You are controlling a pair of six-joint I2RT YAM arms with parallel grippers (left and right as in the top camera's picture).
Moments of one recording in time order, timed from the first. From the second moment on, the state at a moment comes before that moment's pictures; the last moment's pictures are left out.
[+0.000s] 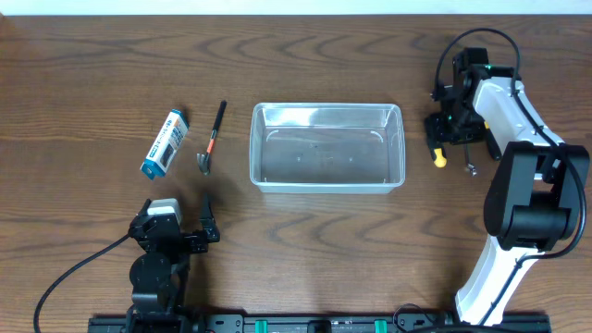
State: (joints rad) left arm -0.06 0.01 0.11 -0.37 -0.09 -0.11; right arm -0.05 2.09 1.55 -1.00 0.05 -0.17
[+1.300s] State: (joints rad) left arm -0.06 0.01 0.11 -0.37 -0.09 -0.11; right arm -0.05 2.08 1.43 -0.87 0.04 -0.17
